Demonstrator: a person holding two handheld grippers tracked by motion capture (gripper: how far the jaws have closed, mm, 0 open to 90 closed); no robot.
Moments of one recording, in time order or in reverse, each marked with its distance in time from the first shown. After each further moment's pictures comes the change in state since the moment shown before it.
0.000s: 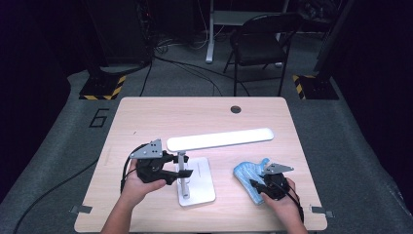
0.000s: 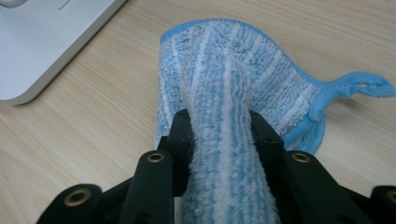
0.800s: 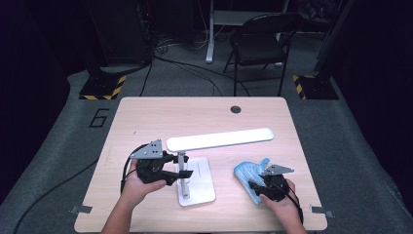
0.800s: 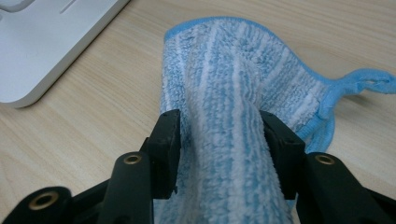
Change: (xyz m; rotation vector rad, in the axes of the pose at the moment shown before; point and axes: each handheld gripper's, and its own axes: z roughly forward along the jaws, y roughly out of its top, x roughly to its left) left arm -0.001 0.000 0.000 0.001 0.005 -0.003; right arm 0.001 -0.003 0.000 -0.010 0.005 0.008
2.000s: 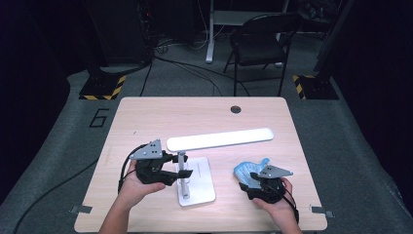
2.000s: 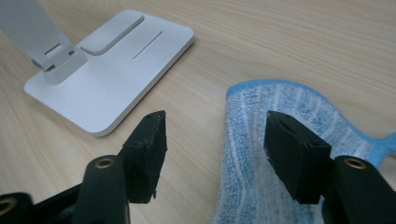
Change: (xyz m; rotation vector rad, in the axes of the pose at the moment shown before) left arm -0.002 0.002 -0.002 -0.003 0.022 0.004; right arm 0.028 0.015 -0.015 -0.131 0.092 -0.058
